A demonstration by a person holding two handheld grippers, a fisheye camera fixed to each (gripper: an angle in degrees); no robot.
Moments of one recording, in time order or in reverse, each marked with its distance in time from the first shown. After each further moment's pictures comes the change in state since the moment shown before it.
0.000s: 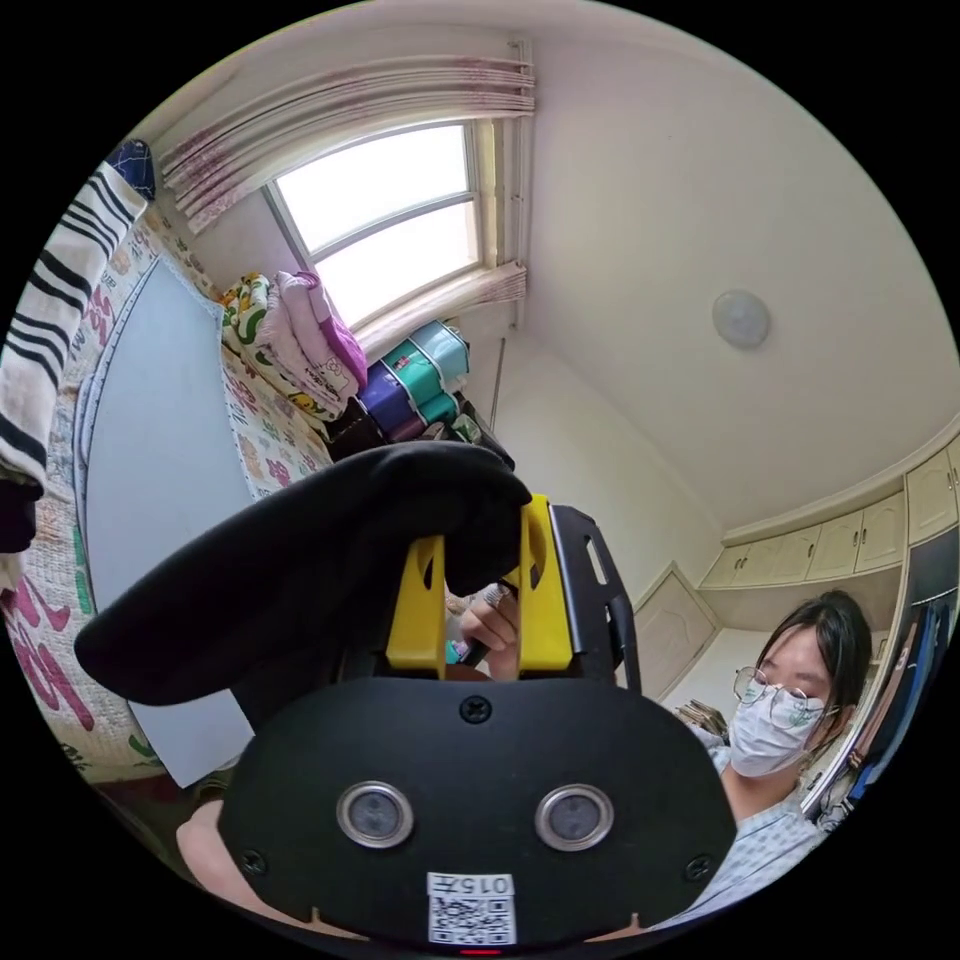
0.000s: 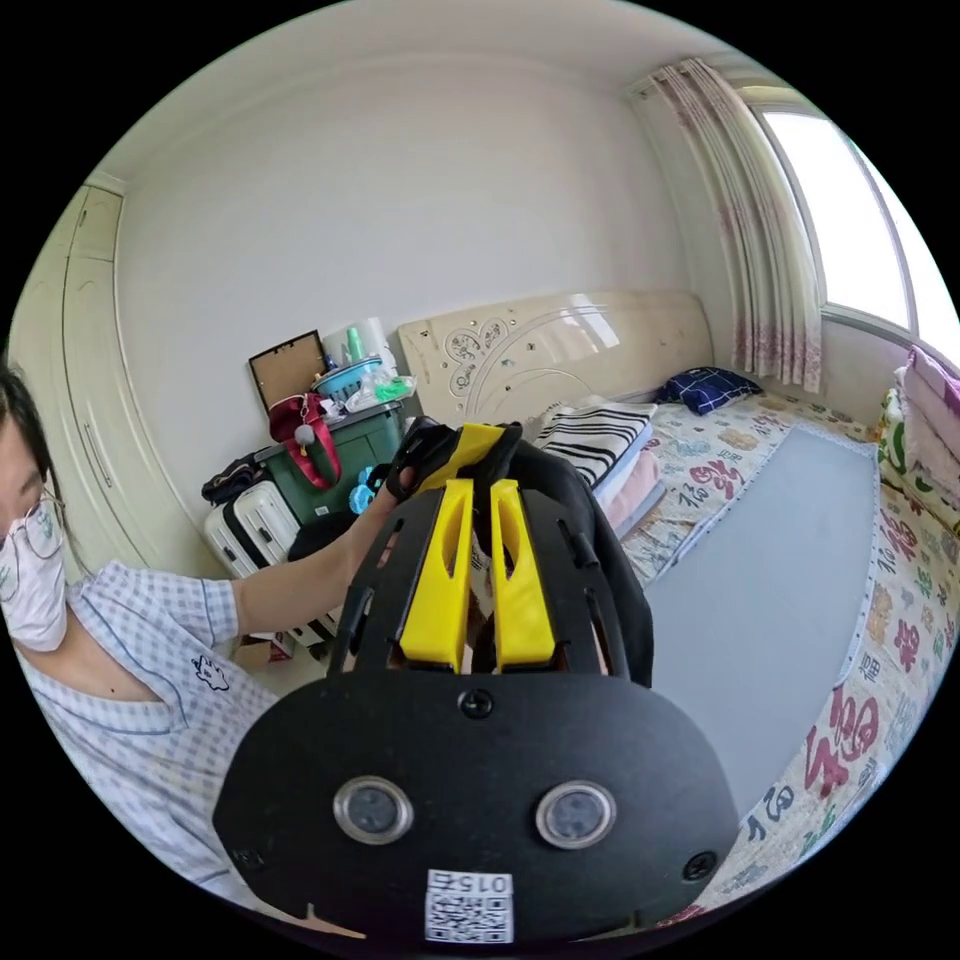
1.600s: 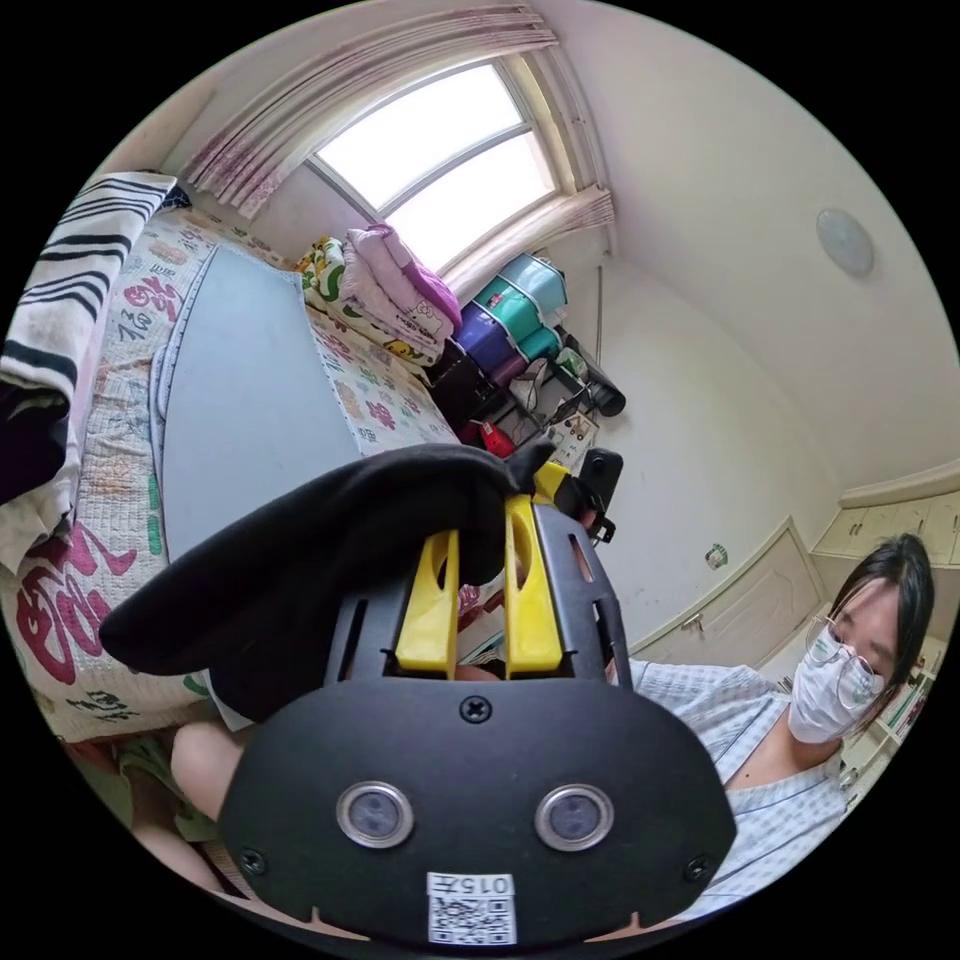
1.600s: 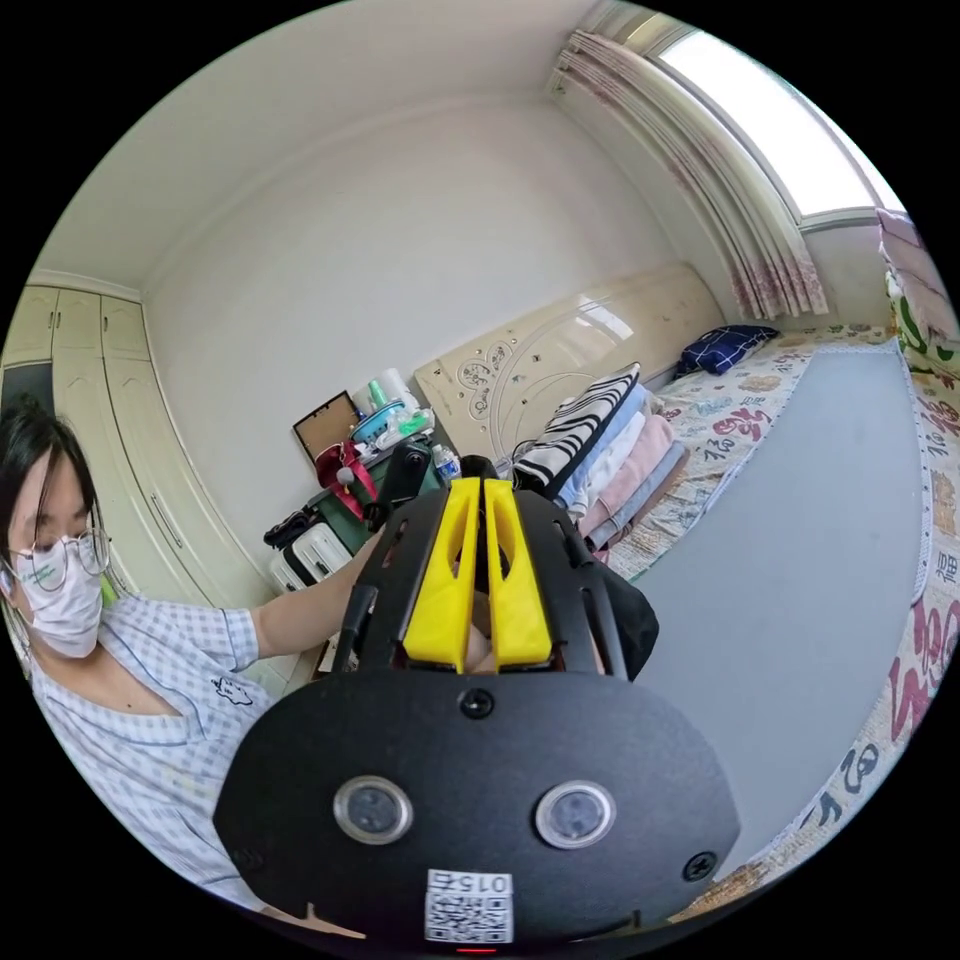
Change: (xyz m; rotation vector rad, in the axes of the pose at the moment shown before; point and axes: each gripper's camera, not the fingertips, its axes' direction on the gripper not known) left arm 0.046 0.010 0.055 -0.247 -0.347 0.018; right arm 0.204 0.012 -0.201 0.134 -0.147 0.198
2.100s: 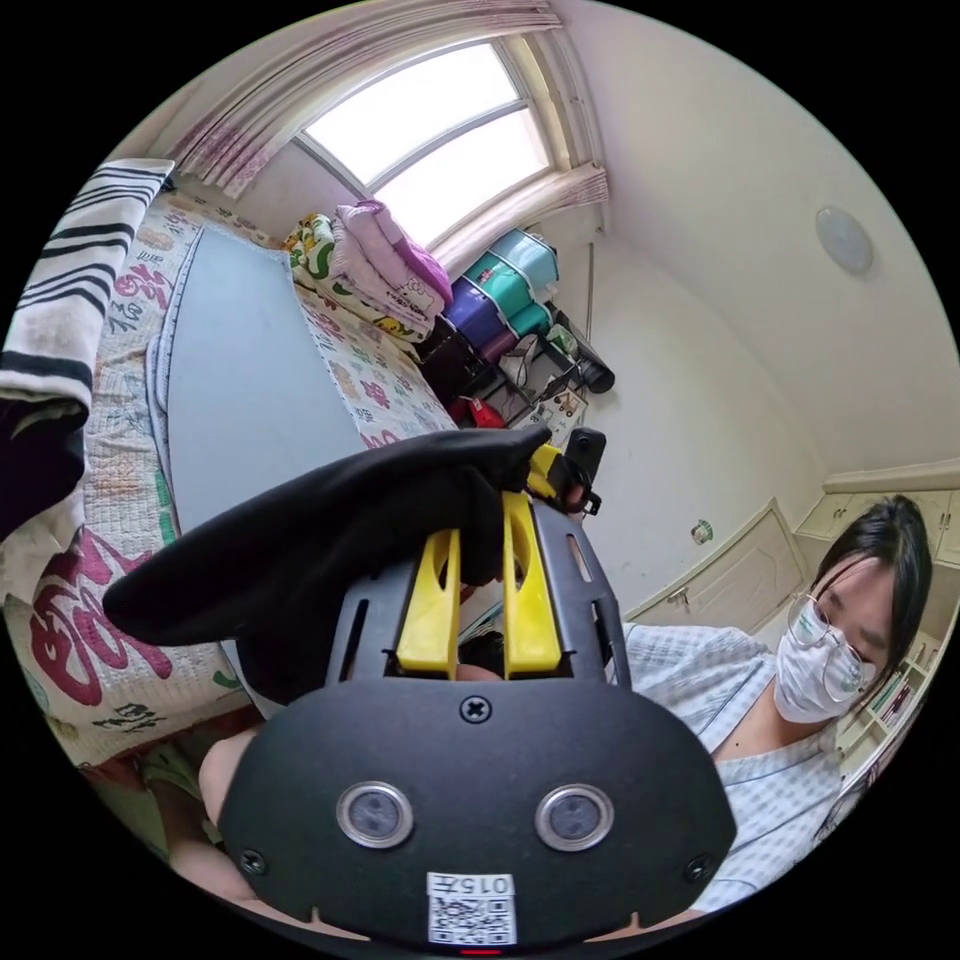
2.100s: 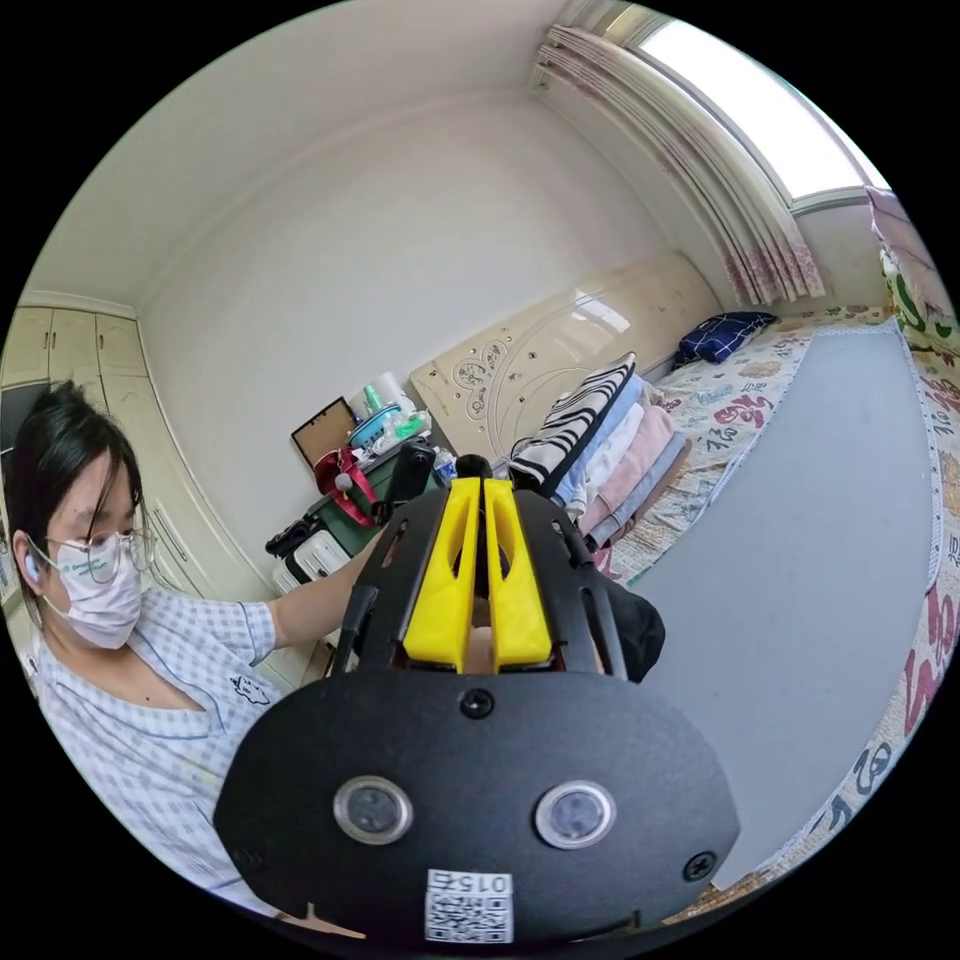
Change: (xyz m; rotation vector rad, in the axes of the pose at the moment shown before) left arm 0.002 -0.013 -0.043 -0.079 0.037 0.014; right arm 0.015 -0.086 -0.049 0.008 -0.037 0.052
